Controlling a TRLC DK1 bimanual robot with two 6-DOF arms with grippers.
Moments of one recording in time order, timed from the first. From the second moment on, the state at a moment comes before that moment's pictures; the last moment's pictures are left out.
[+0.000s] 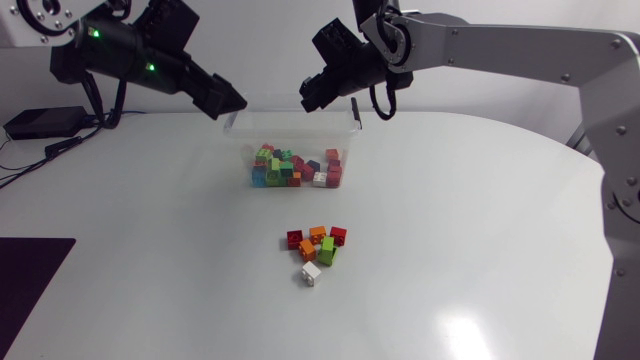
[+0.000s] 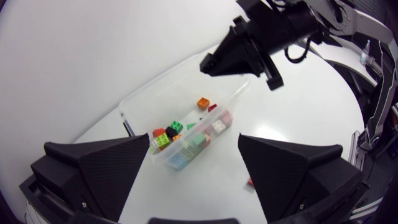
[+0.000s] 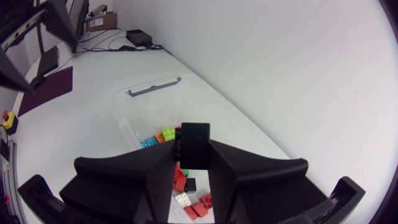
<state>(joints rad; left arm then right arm) -0.21 1.60 1.48 -0.60 0.33 0.46 0.45 2.13 1.91 -0.35 -0.26 -0.38</state>
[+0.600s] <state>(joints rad) -0.33 1.51 1.06 -0.43 0.35 0.67 0.37 1.95 1.76 -0.38 -0.25 -0.39</state>
